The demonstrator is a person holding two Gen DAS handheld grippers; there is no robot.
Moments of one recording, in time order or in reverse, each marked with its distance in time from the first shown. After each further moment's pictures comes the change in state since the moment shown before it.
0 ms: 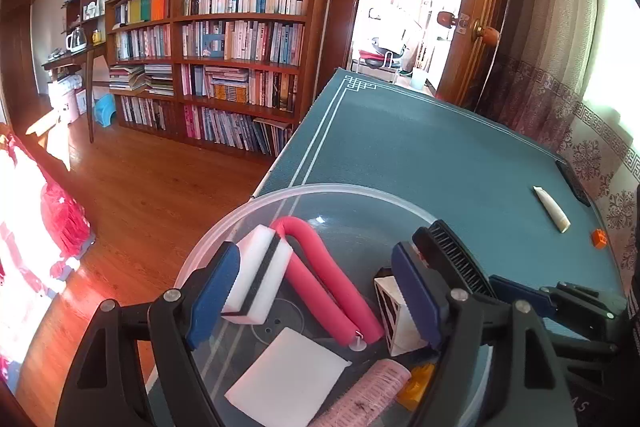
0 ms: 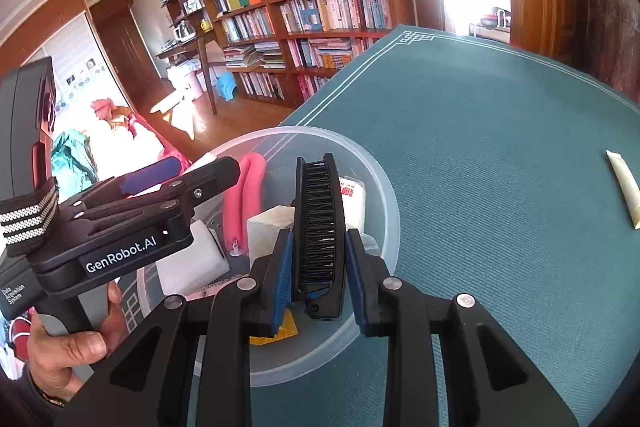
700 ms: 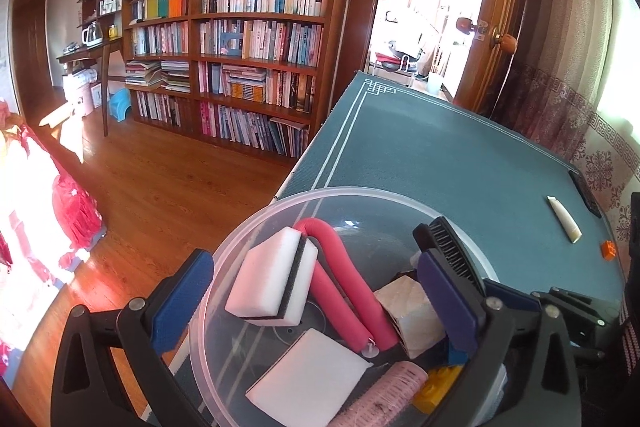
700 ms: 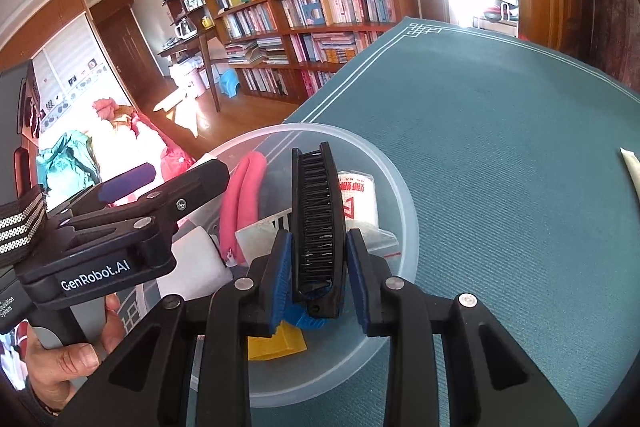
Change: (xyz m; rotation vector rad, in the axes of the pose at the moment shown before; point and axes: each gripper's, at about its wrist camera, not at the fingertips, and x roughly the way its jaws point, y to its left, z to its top) left arm -0.002 0.011 0.001 -0.023 -0.006 0.053; right arm 0.010 -0.010 0.004 0.038 0.018 0.030
